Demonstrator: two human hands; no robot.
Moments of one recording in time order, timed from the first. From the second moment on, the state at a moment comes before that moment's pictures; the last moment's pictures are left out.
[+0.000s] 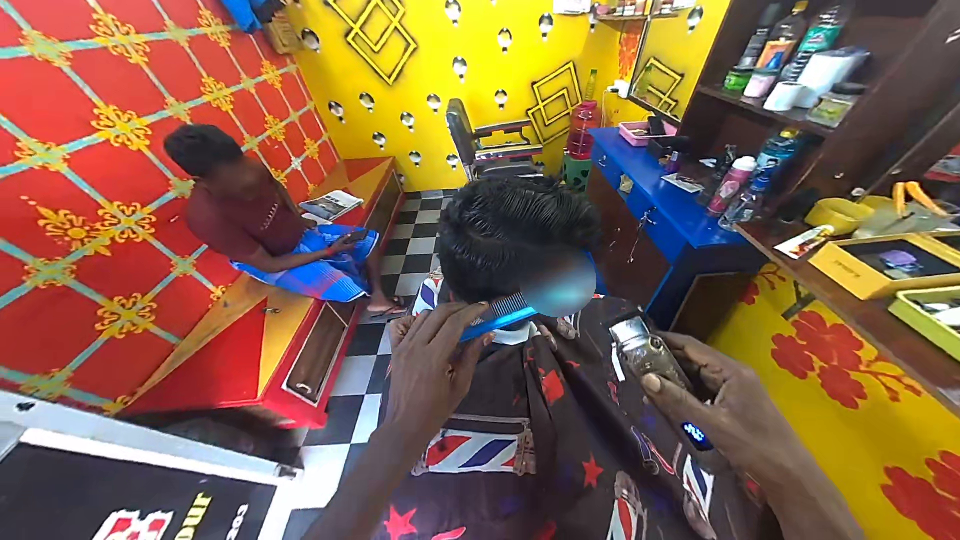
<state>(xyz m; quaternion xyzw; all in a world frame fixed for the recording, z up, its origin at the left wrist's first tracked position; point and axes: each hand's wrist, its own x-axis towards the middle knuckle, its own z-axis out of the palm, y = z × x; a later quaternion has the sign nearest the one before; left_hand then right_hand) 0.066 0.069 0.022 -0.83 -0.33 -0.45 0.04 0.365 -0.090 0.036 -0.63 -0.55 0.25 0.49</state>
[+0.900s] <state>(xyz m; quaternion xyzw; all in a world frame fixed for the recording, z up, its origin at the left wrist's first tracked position) 0.089 0.079 0.038 -0.76 -0.35 -0.51 0.19 0.384 0.010 0.082 -0.60 -0.64 0.33 0.33</state>
